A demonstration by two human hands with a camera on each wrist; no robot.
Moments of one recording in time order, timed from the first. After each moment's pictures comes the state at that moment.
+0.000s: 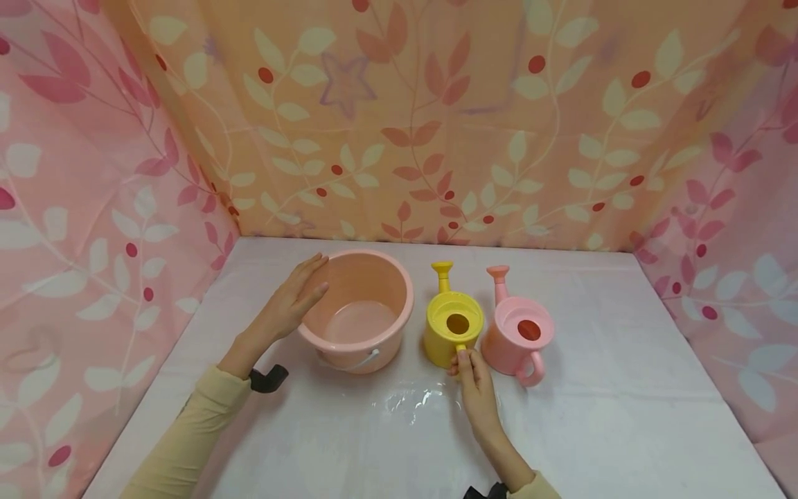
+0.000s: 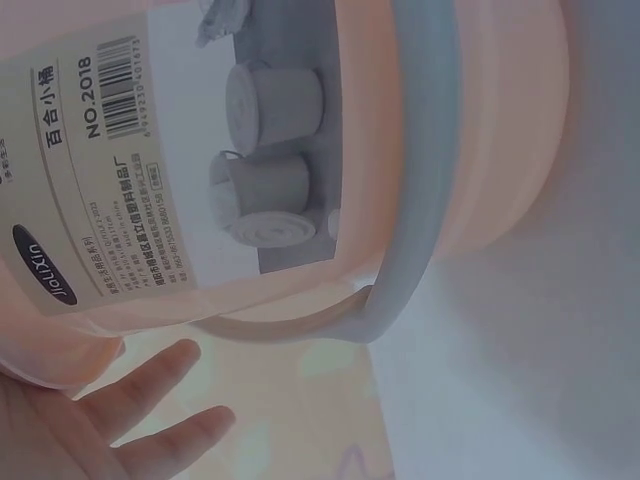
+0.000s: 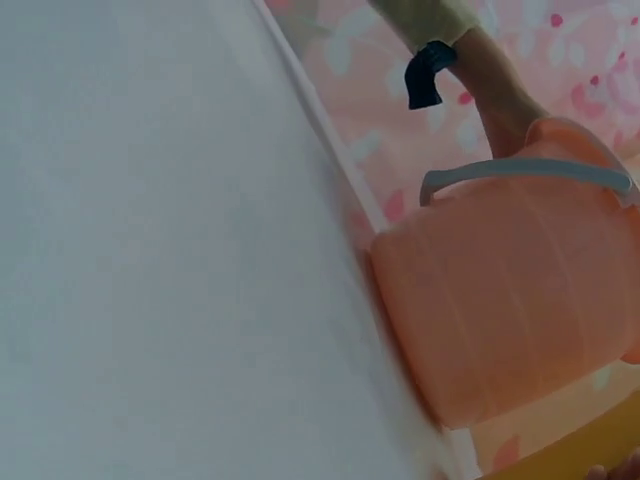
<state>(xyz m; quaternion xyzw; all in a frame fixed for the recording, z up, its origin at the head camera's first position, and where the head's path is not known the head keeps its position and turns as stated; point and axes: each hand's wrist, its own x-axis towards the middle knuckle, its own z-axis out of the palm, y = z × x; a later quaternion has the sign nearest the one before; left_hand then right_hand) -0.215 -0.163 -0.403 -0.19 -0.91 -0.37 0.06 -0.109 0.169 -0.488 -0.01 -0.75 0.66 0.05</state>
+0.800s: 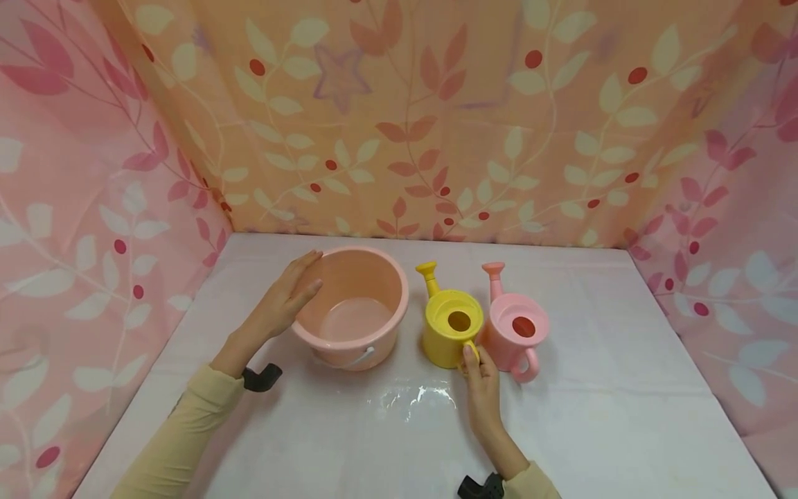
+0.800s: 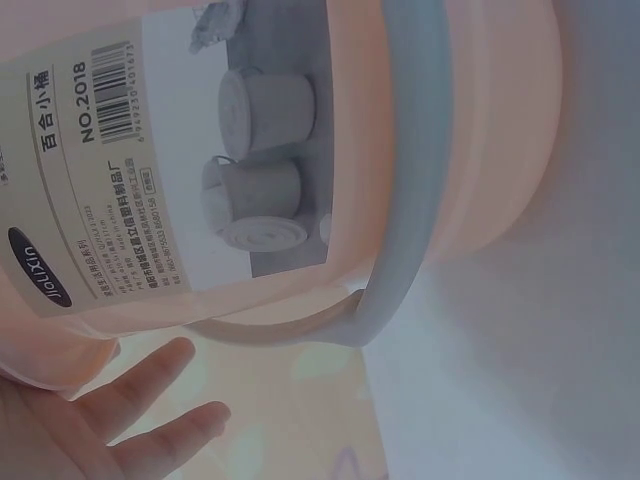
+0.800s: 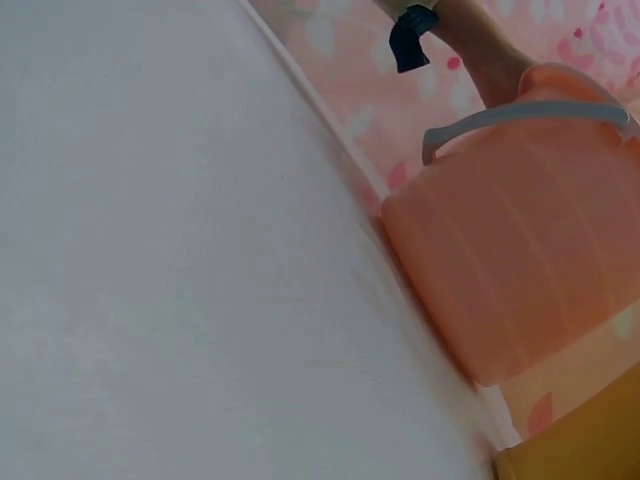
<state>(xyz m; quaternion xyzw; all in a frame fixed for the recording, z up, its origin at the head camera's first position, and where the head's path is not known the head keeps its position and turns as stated) -0.217 -0.164 -0.403 -0.19 -0.90 -0.38 0.06 -0.117 0.175 -0.502 -0.07 -0.64 0.75 0.11</state>
